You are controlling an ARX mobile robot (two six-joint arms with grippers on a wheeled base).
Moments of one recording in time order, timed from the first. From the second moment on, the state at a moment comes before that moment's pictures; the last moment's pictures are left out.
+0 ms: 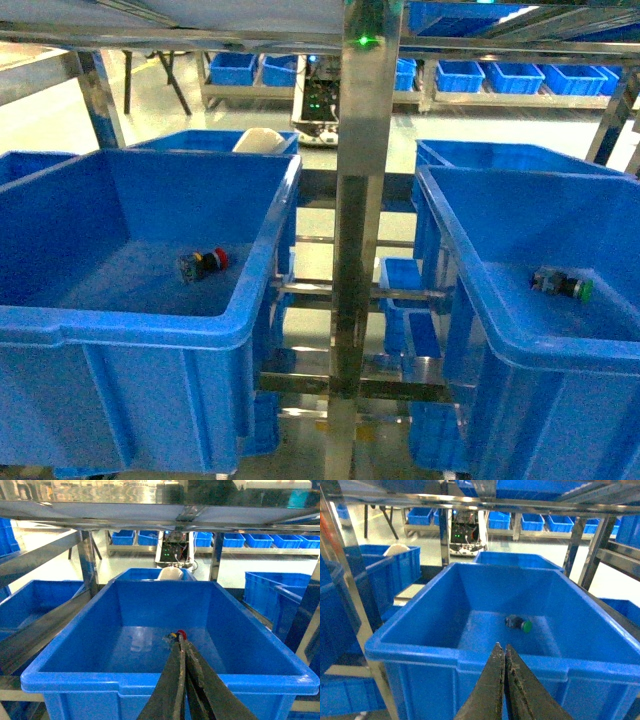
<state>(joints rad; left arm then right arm) 0.00 0.25 0.01 0.25 0.00 -0.02 0.00 0.12 0.01 0.08 0.00 -0.01</state>
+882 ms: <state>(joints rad) 0.00 0.01 0.01 0.00 0.00 -0.01 0.00 0.00 0.01 0.00 0.00 -0.01</state>
